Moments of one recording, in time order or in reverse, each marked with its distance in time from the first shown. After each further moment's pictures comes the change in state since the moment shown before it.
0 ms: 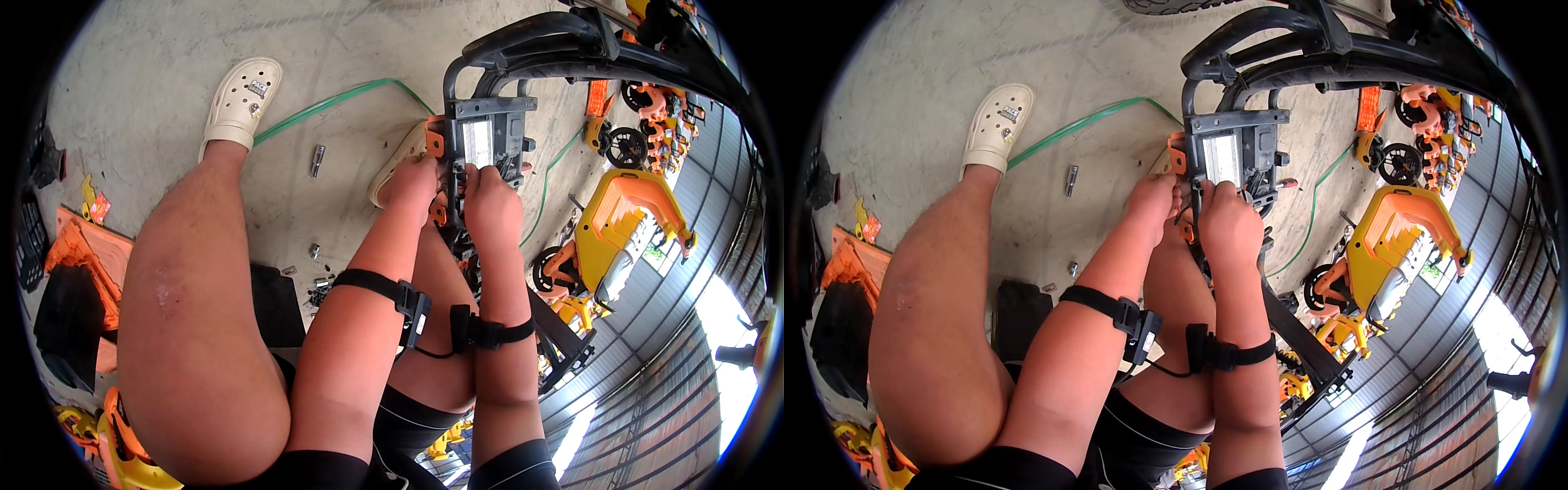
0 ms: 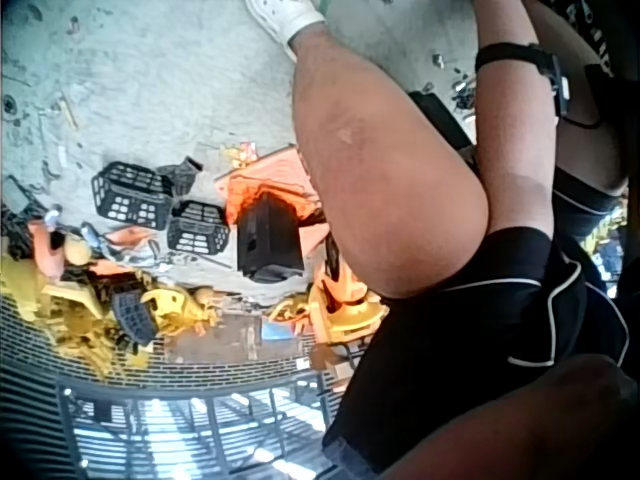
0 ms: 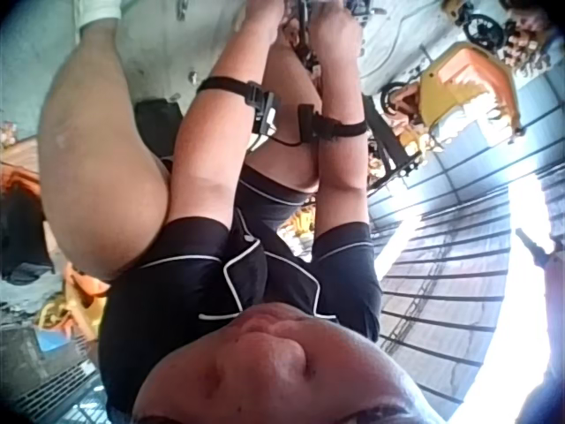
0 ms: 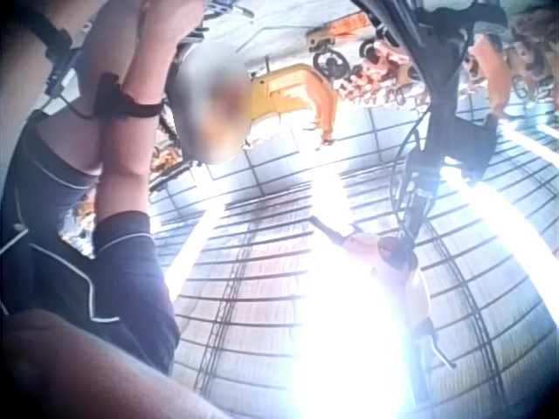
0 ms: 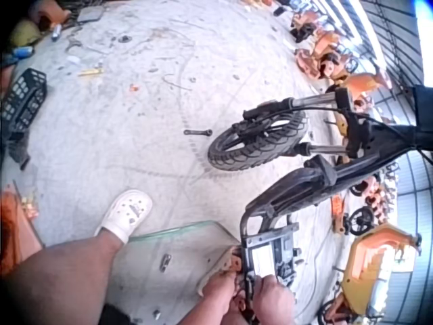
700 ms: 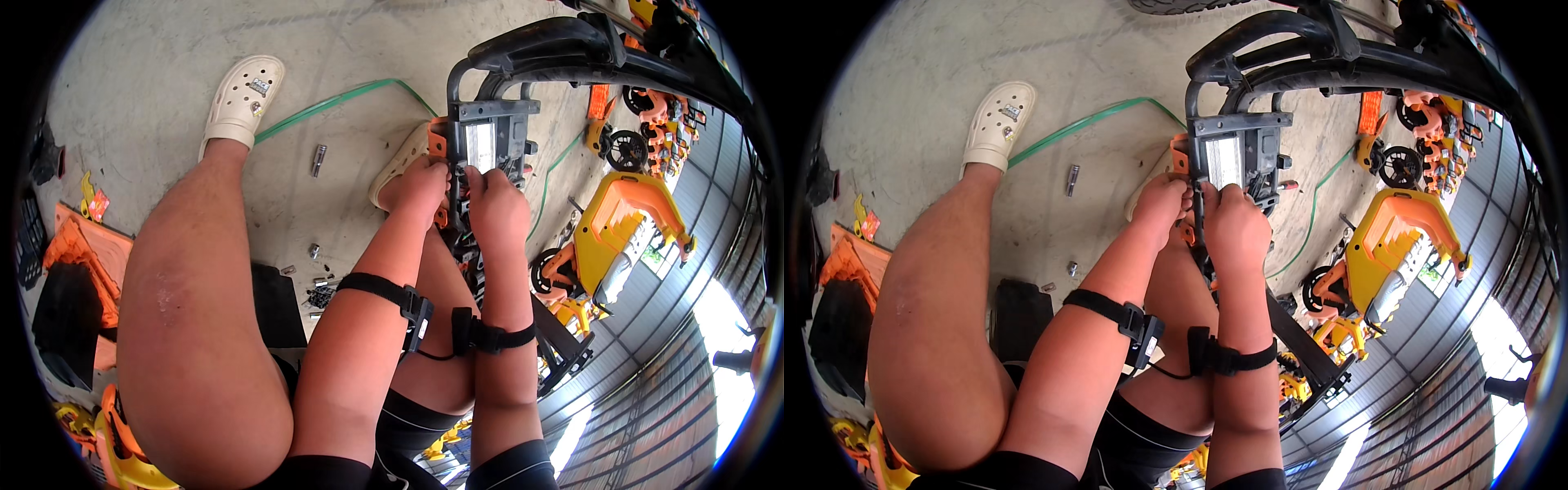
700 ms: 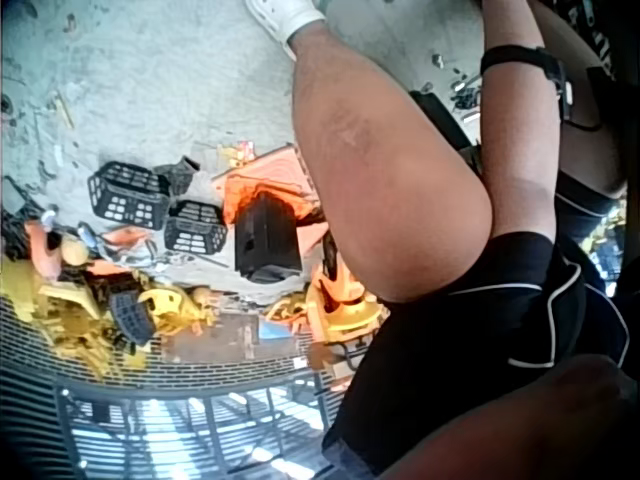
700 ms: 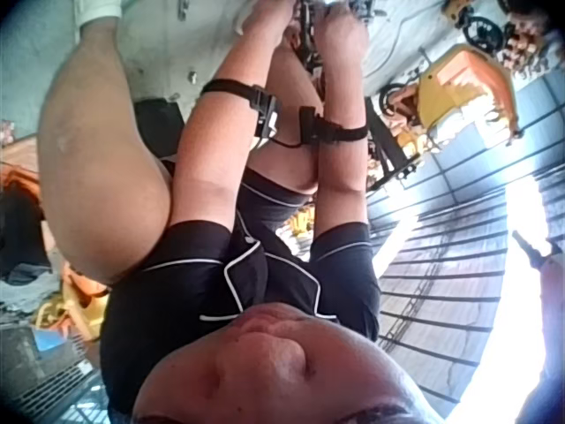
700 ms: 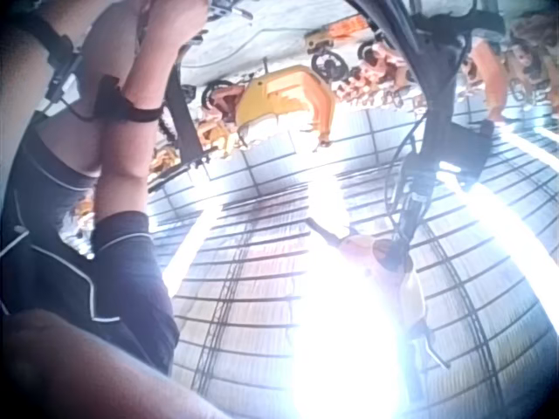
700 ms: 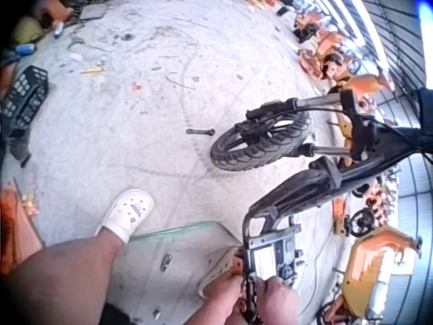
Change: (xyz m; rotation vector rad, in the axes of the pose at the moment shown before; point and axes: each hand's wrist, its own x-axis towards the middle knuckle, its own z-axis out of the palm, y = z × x) left_hand -0.008 0.001 0.007 0.049 -0.036 0.054; right_hand -0.002 0.003 -0.002 0.114 0.119 -0.034
